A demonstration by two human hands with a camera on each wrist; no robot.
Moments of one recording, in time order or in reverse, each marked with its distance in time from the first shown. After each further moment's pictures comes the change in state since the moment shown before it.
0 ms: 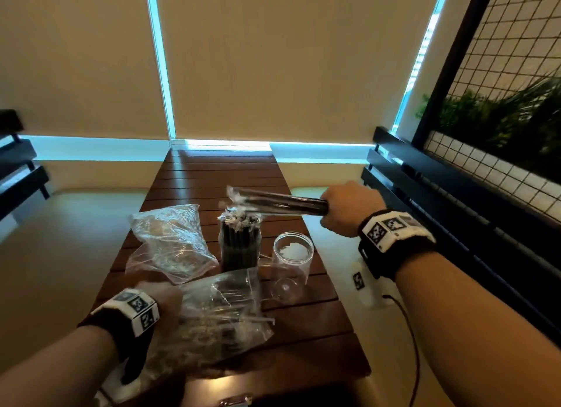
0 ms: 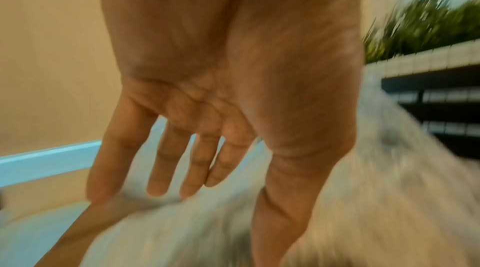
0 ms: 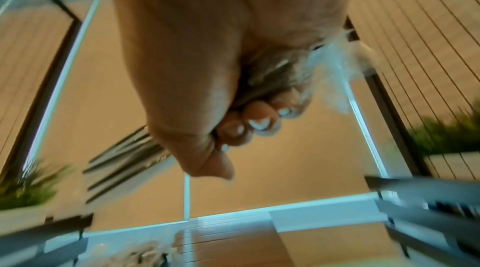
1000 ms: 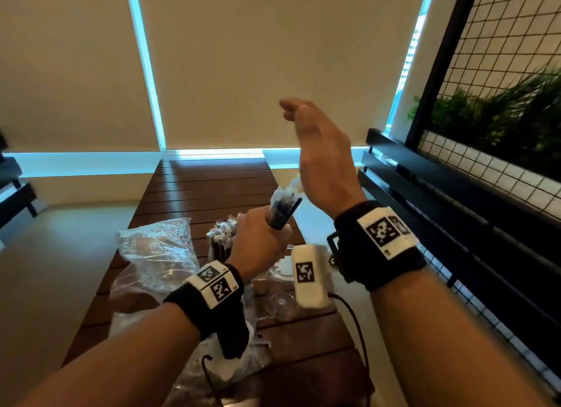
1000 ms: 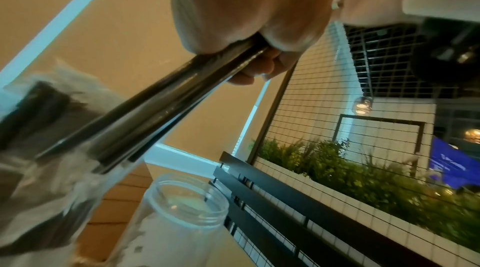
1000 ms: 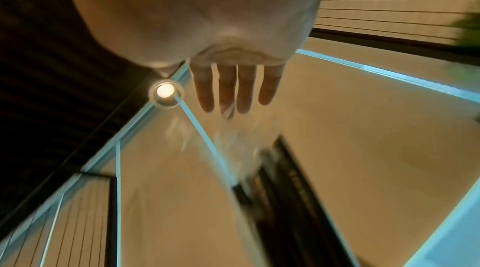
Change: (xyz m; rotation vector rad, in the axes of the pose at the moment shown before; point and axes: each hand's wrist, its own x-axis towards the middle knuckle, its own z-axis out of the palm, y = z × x) left_hand -0.014 0.118 -0.147 -1.264 1.098 0.347; right_hand 0.010 -0.041 -0.054 1.057 0.723 -0.232
